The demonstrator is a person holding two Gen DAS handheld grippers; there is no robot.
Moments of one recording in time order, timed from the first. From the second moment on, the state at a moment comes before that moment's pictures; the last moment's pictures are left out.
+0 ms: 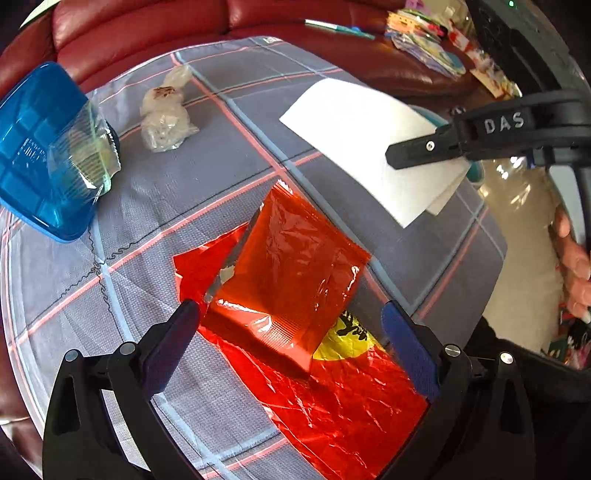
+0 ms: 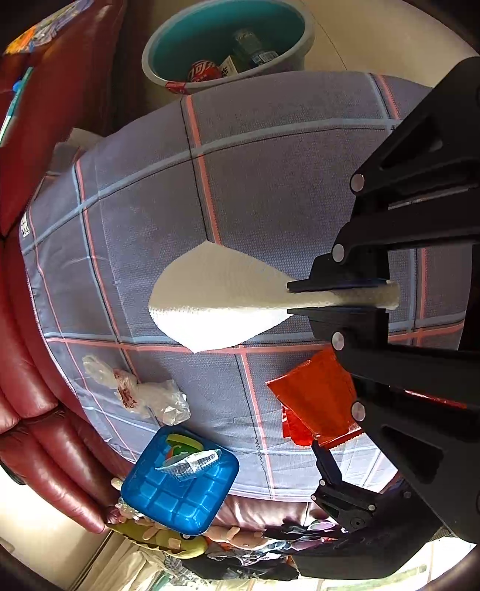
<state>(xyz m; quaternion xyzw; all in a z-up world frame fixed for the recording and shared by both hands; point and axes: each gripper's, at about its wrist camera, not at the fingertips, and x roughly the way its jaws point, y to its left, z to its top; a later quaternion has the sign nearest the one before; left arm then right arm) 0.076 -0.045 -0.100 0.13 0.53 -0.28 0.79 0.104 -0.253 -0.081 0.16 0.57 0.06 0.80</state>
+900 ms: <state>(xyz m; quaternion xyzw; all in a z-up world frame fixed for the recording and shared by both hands) 0.095 -0.075 -0.079 0.11 0.53 -0.27 0.79 0.085 -0.316 -0.082 0.23 0.55 0.06 0.80</state>
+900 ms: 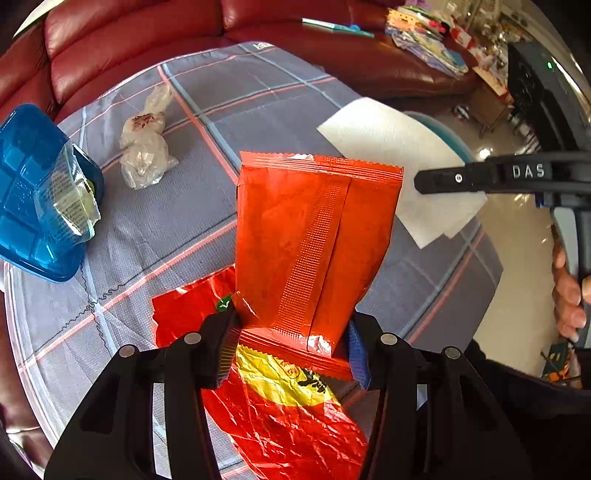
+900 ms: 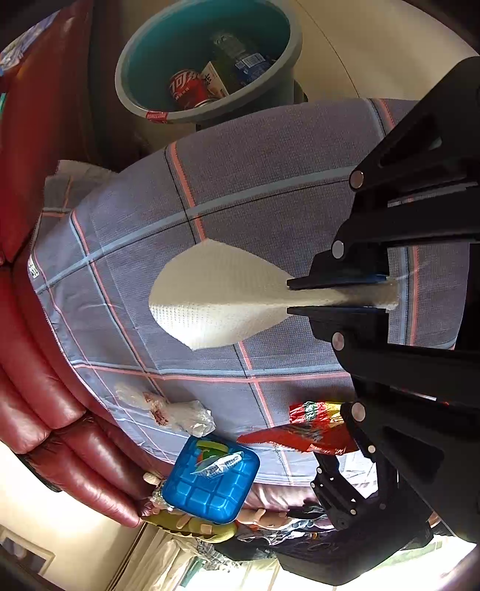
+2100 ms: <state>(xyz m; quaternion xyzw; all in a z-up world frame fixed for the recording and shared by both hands) 0.124 -0.354 -0.055 0.12 0.51 -0.41 0.75 0.031 -0.580 -0.050 0.33 0.45 -0.09 0.82</state>
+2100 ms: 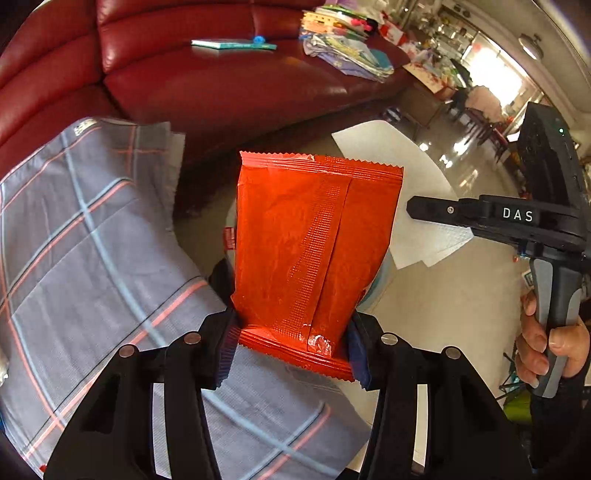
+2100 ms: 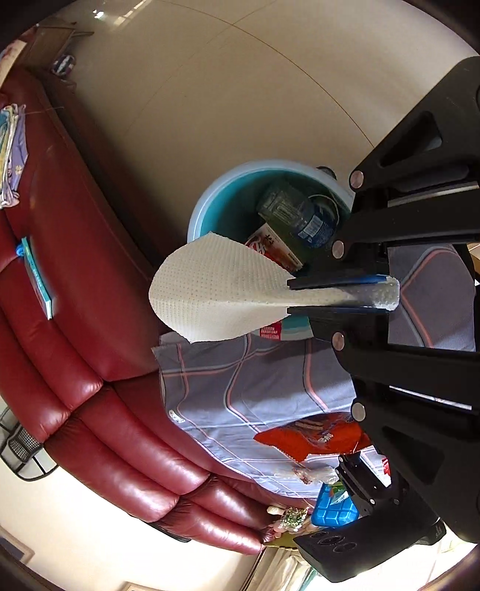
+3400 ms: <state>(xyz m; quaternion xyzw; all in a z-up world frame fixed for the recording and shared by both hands) 0.150 -0.380 -0.085 0.10 0.53 -0.38 0.75 0.076 -0.588 -0.095 0.33 0.51 -0.08 0.79</state>
